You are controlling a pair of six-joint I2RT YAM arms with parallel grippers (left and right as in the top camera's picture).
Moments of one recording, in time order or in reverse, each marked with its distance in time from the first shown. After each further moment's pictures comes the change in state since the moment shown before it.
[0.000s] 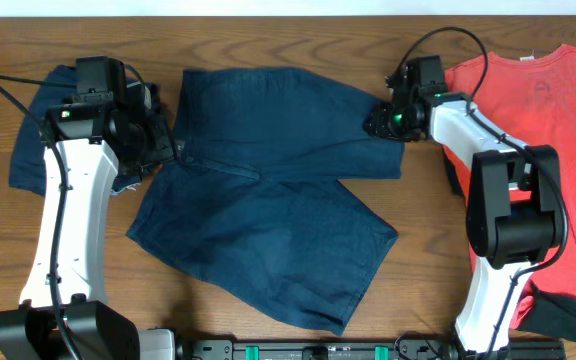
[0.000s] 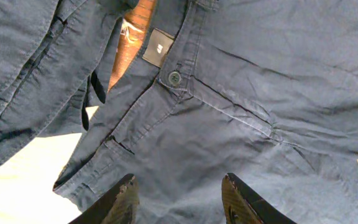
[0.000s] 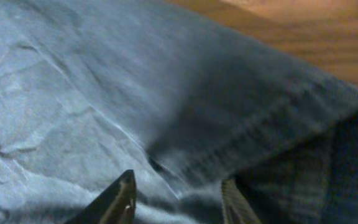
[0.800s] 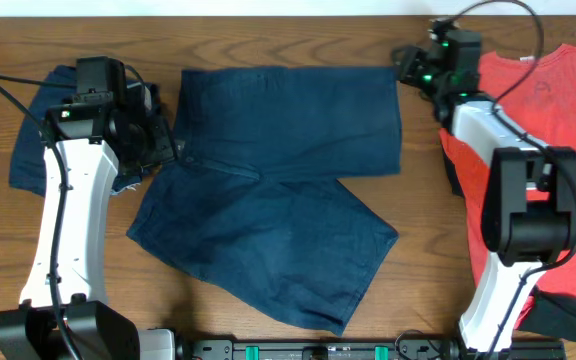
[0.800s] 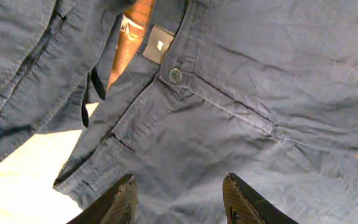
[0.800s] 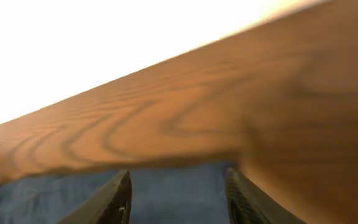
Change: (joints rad) left arm 0.000 0.000 0.000 -0.011 0.001 0.002; right arm -0.127 0.000 -0.010 0.557 0.024 0.205
